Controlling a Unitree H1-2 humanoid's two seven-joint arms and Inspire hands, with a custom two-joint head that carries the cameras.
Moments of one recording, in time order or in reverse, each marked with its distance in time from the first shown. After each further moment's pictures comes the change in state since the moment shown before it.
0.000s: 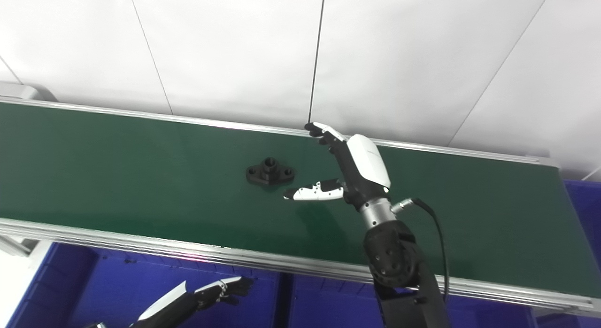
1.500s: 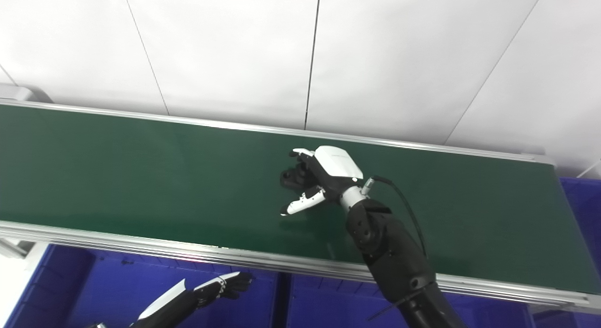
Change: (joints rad) left arm 0.006 -0.037 0.035 0.000 0.010 0.000 -0.009; right arm -0.204 -0.118 0.225 0.374 -0.086 0.028 0.019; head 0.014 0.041
